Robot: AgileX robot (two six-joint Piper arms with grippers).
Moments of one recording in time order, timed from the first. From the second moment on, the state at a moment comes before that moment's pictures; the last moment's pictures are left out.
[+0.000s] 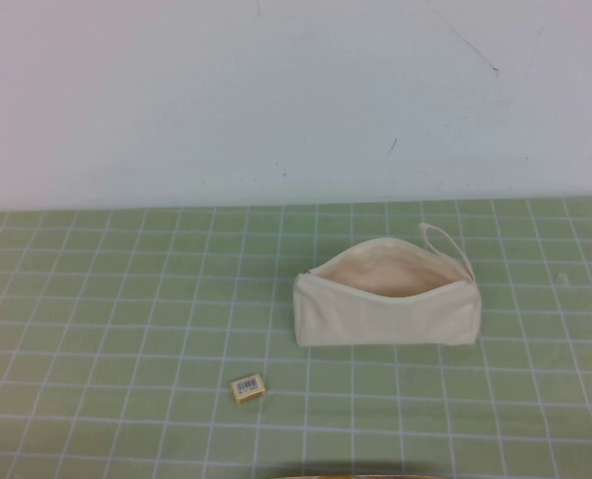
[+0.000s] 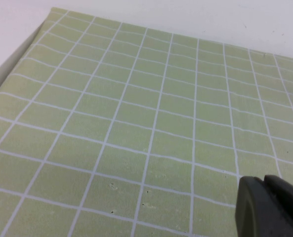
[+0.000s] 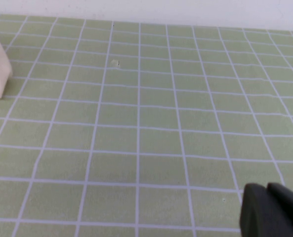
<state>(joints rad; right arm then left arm) -0.09 -0.02 0.03 -0.08 0.41 -0.03 0.09 -0.01 0.02 -0.22 0.37 -0.02</state>
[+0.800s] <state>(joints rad) -0.09 -0.02 0.03 -0.08 0.41 -0.03 0.08 -0.01 -0.09 -0.96 0.30 0.16</state>
